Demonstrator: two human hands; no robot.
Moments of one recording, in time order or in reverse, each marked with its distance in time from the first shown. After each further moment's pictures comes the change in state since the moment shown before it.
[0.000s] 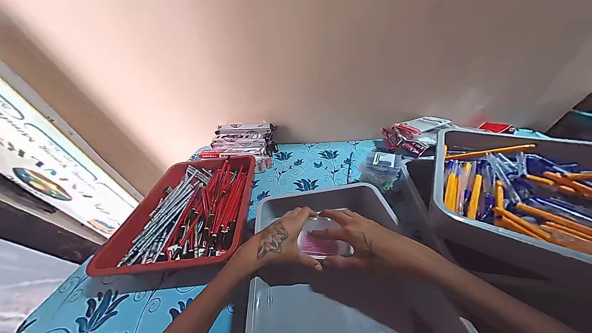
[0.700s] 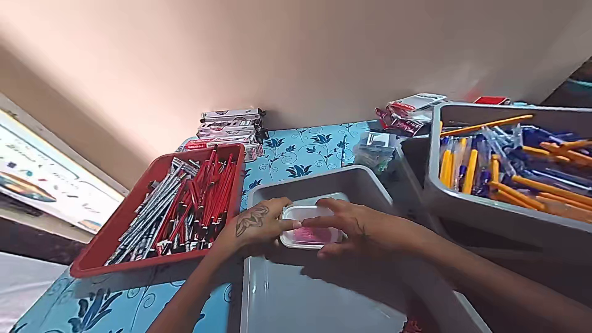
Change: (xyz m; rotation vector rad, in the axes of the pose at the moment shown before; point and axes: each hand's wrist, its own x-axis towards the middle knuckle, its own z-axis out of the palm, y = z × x) left_hand -0.006 0.004 -0.022 -0.119 -0.138 -0.372; right_hand 0.002 -0.002 -0.001 0.020 -0.101 0.031
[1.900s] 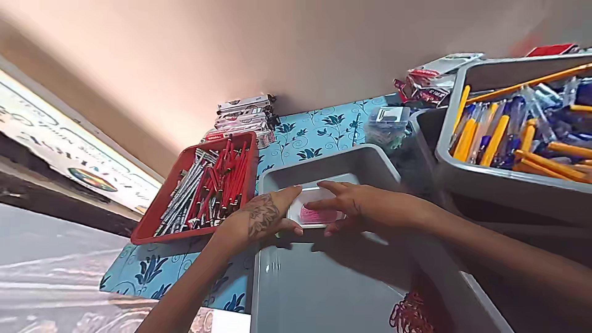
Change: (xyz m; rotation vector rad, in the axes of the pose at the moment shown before) left_hand -0.033 -0.009 0.011 0.470 0.132 0.284; right_hand 0.000 0.000 -0.002 -0.028 -0.055 -0.047
